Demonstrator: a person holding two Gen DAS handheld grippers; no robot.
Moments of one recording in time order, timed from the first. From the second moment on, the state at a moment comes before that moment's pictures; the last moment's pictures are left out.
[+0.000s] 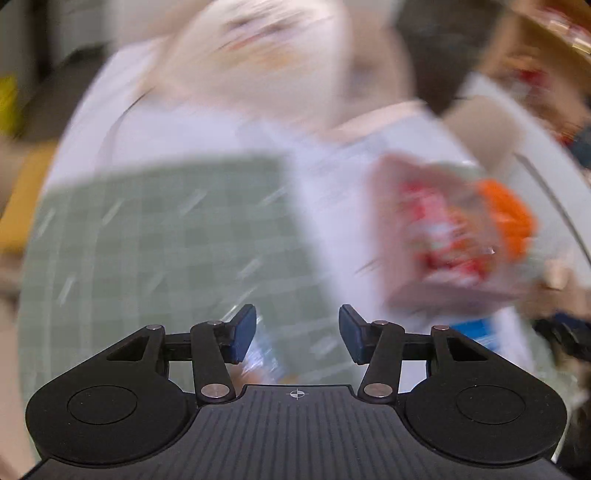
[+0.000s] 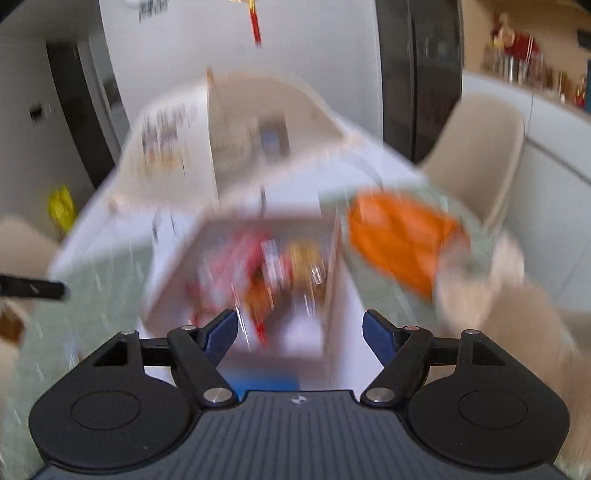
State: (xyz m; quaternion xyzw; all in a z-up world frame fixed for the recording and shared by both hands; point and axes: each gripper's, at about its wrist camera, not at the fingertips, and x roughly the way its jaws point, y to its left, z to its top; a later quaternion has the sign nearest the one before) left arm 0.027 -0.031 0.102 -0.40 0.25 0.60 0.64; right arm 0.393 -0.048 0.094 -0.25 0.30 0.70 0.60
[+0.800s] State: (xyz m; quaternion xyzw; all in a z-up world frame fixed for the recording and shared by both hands) left arm 0.104 -0.123 0.049 -0.40 0.33 0.51 0.68; right arm 0.318 -0.099 0.024 -0.33 0.27 0.70 0.57
